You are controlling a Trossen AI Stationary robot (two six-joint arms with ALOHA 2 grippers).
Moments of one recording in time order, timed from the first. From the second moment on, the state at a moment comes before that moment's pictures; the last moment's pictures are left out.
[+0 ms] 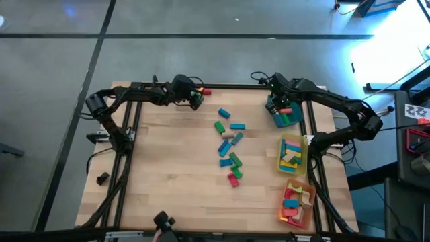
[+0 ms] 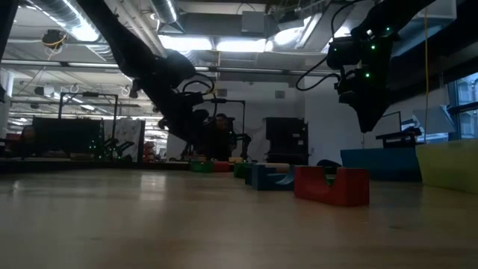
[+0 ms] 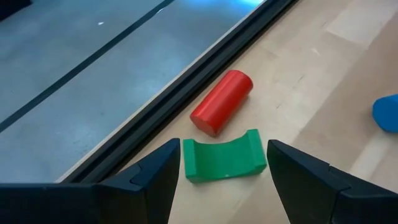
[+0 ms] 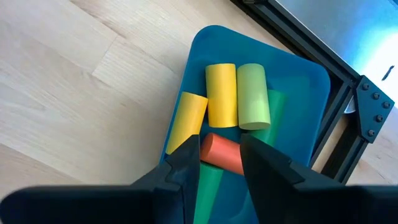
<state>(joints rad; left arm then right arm) 0.67 1.67 0.86 0.09 -0.15 0.03 -0.73 1.35 1.00 -0.93 0.28 0.19</state>
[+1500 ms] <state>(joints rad) 0.71 1.76 0.86 0.15 -0.15 -0.03 -0.73 1.35 1.00 -0.92 0.24 0.05</state>
